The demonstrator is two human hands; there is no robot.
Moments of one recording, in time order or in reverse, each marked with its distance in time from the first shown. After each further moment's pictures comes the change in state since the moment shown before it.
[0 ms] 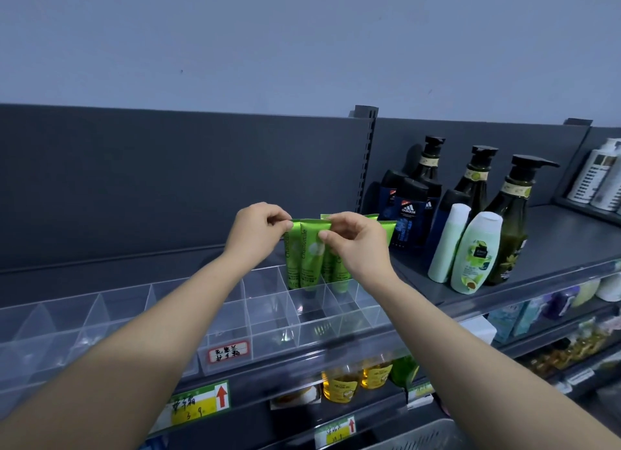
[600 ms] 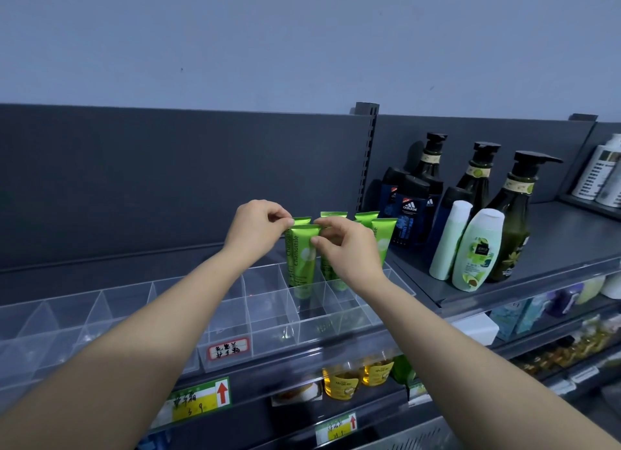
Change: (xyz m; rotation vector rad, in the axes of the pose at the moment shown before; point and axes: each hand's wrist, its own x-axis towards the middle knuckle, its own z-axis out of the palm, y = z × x) left_hand 0.001 0.007 -0.003 0.077 -0.005 0.009; right_hand -0.001 0.010 0.009 -0.283 -0.036 -0.096
